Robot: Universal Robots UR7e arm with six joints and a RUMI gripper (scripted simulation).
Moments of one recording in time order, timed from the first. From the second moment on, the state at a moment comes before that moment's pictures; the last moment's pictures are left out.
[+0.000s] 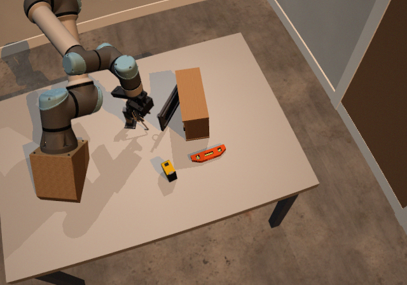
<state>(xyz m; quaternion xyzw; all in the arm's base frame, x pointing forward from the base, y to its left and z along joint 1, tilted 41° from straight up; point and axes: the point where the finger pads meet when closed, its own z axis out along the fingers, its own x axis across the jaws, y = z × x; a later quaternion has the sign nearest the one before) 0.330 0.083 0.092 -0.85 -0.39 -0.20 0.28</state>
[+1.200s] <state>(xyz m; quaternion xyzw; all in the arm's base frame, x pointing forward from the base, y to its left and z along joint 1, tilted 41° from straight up) 0.331 0.094 0.080 -0.85 -0.39 -0.20 0.28</state>
